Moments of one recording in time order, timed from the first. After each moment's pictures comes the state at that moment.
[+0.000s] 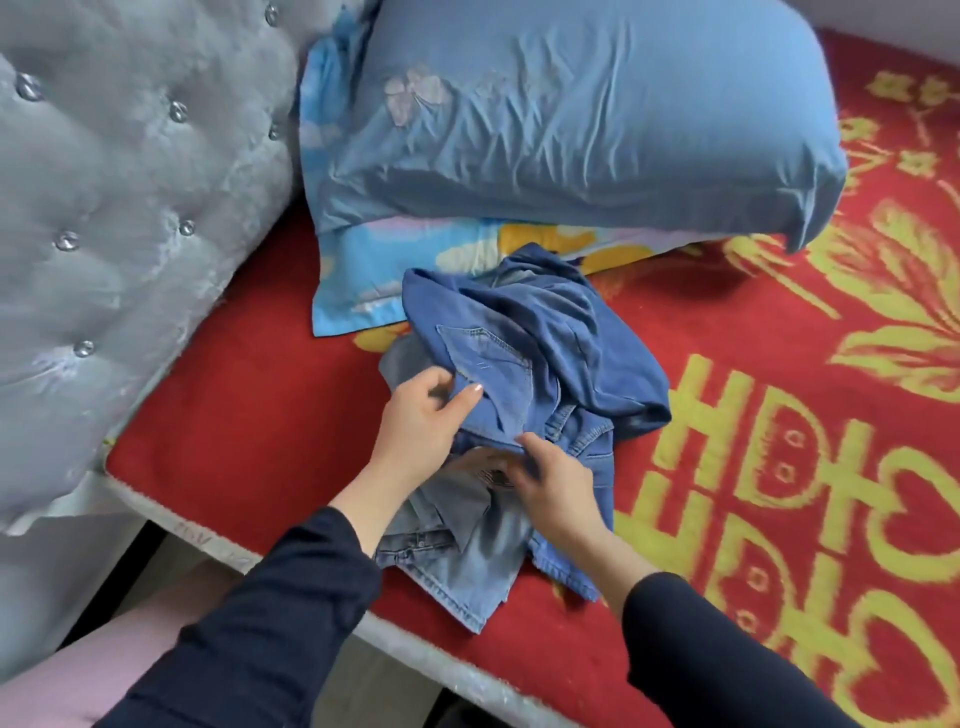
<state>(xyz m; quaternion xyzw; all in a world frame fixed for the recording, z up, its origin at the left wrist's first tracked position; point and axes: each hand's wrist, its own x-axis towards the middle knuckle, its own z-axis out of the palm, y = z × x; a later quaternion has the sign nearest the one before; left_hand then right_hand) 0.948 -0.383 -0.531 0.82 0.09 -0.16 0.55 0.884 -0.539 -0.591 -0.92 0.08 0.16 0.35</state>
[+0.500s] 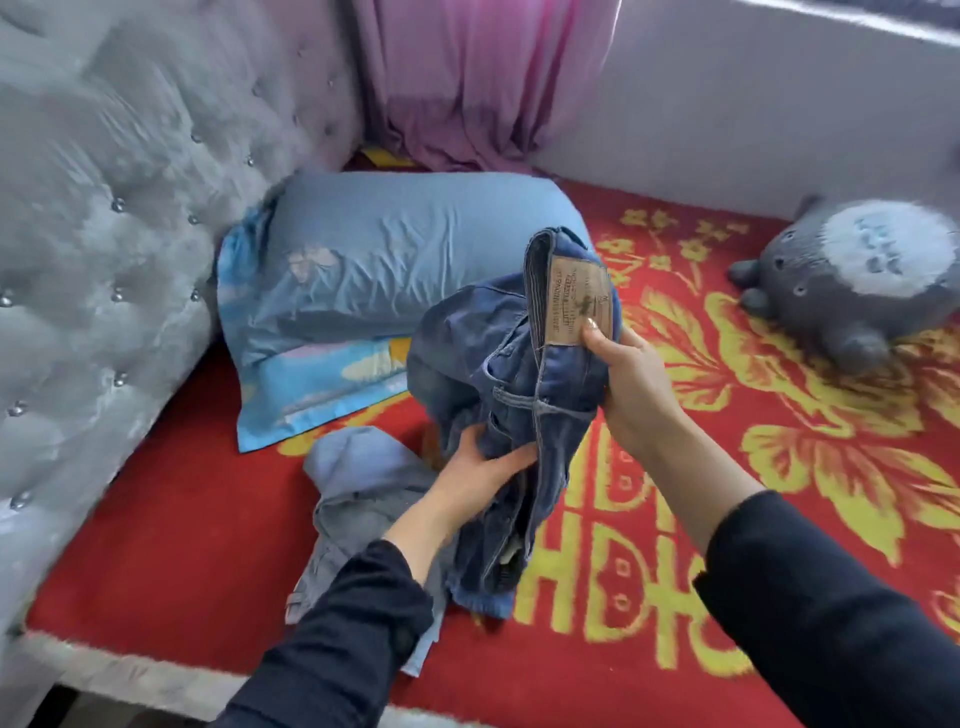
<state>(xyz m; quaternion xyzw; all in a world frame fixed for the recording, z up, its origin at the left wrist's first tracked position) 0.895 -0.497 -0.403 0.71 0.03 -0.38 0.59 0.897 -0.665 -0.317 -0.60 0.26 -0.10 0.75</state>
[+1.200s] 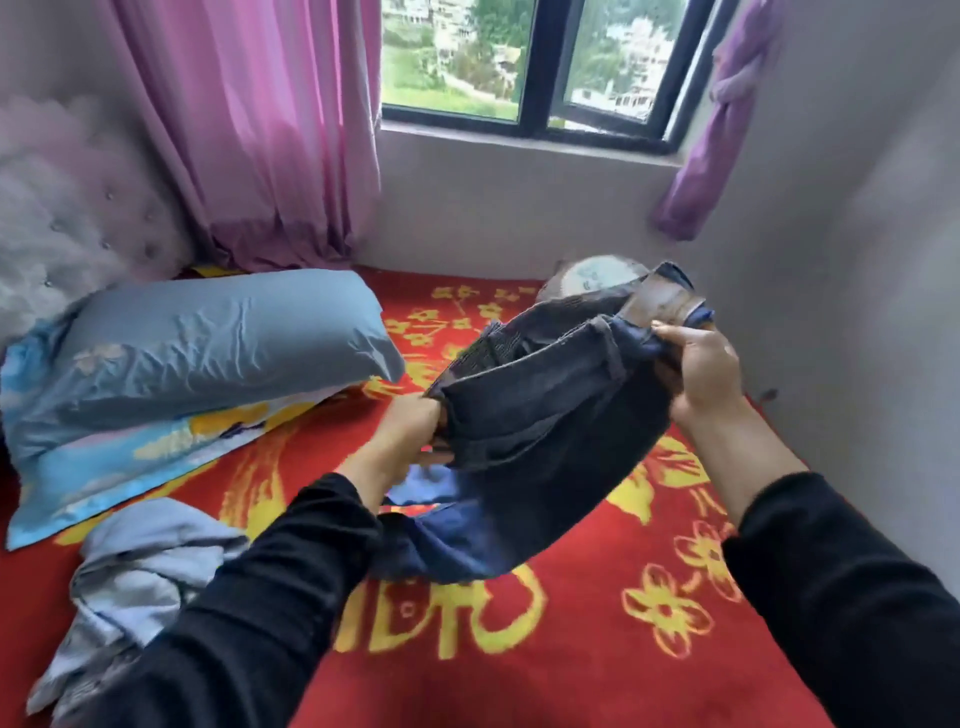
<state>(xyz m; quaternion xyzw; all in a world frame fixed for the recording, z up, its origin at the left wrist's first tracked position) 0.719 -0.760 -0.268 0.71 -0.04 -0.31 0.63 0.591 -0.981 -0.188 -0.50 0.34 -0.37 0.70</state>
